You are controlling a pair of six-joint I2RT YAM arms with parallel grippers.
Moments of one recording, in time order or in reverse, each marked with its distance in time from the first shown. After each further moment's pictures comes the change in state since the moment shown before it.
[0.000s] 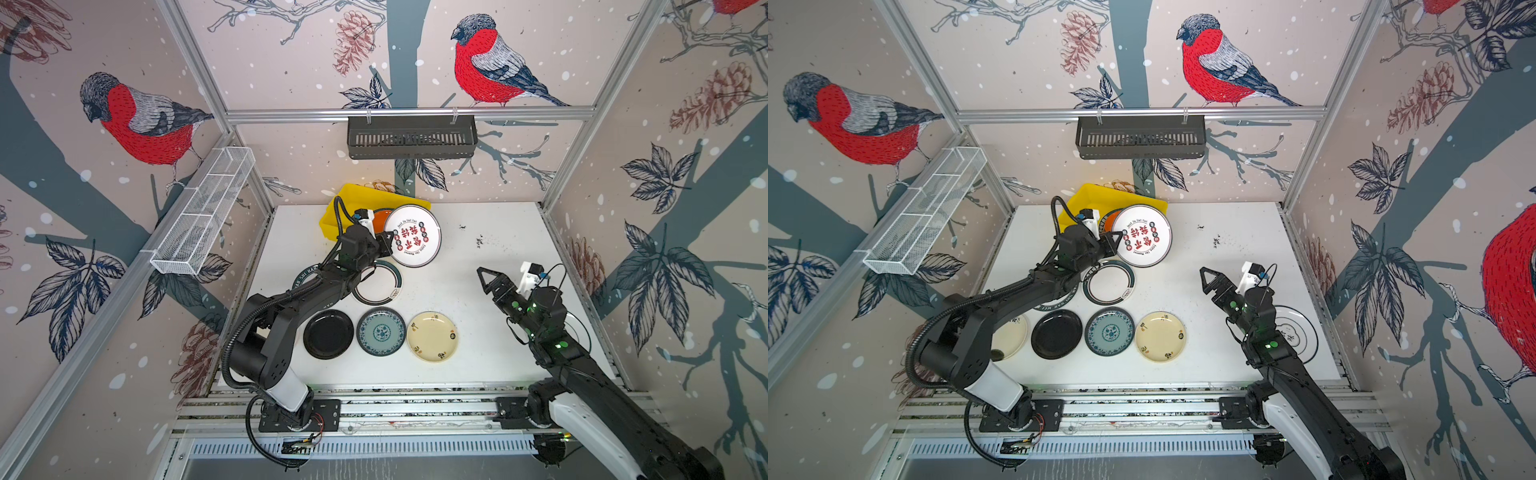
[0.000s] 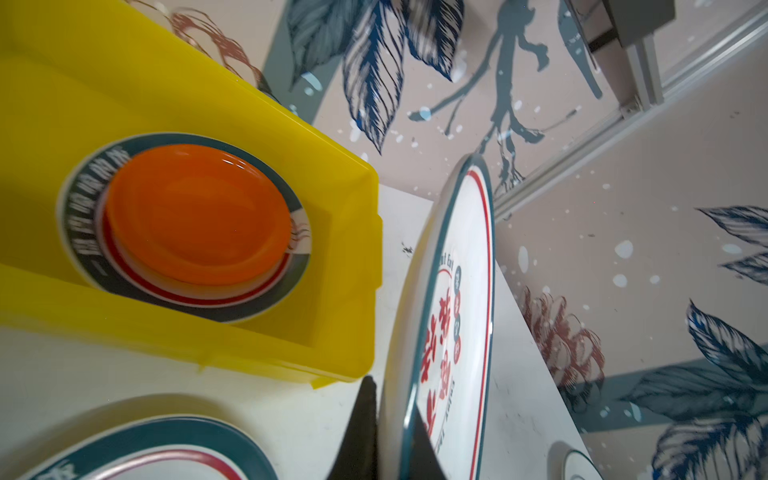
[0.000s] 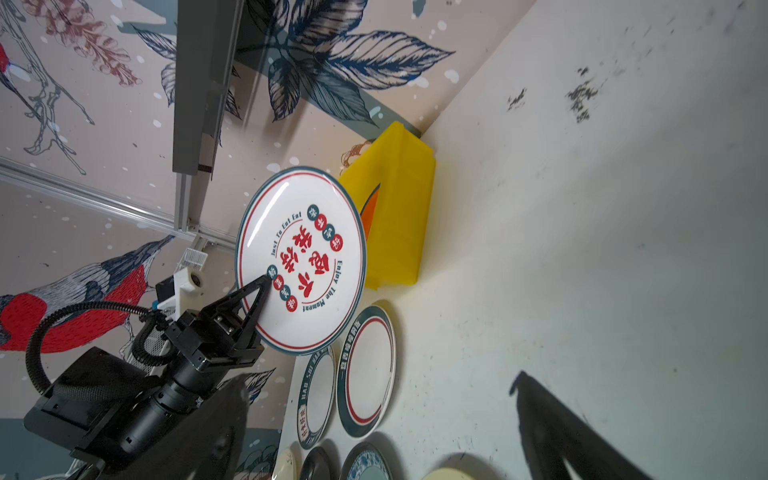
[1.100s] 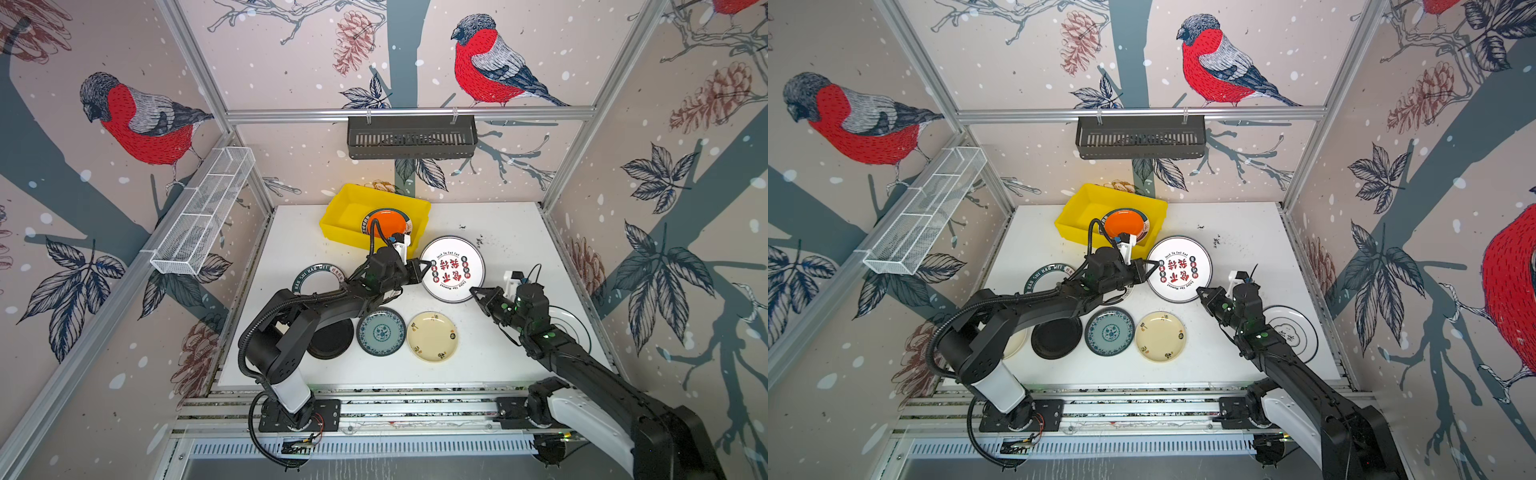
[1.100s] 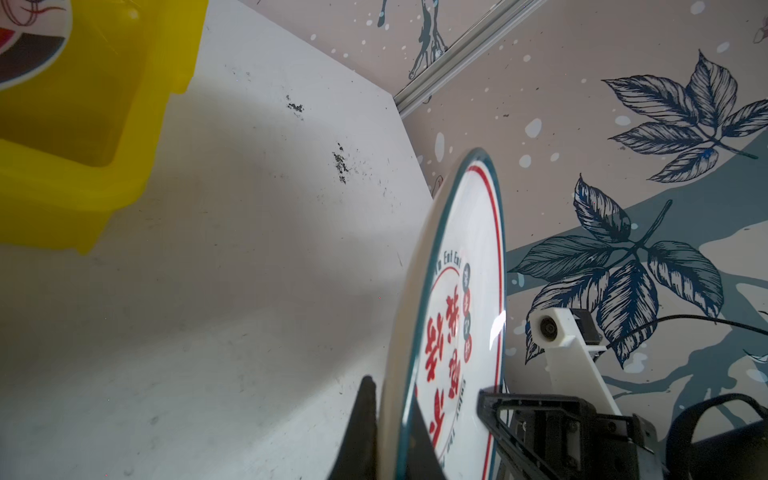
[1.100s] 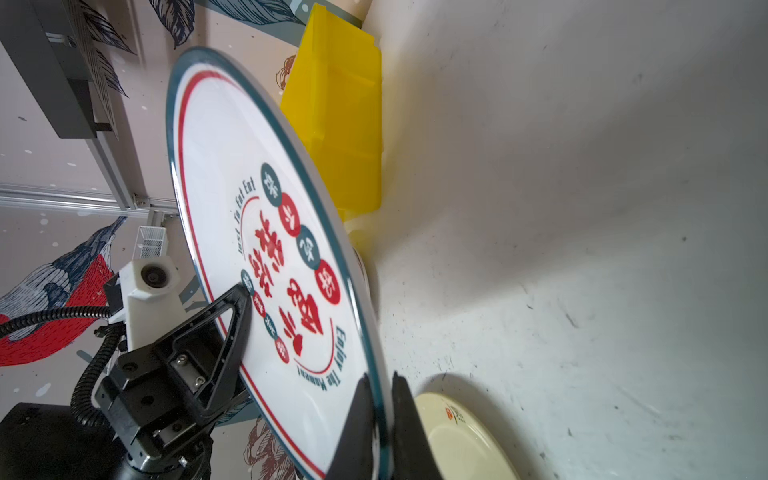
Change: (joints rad) left arm -0.261 0.076 -0.098 0.137 0.143 -0.149; right arm 0.043 0.193 -0.004 -0.016 -0.125 0.157
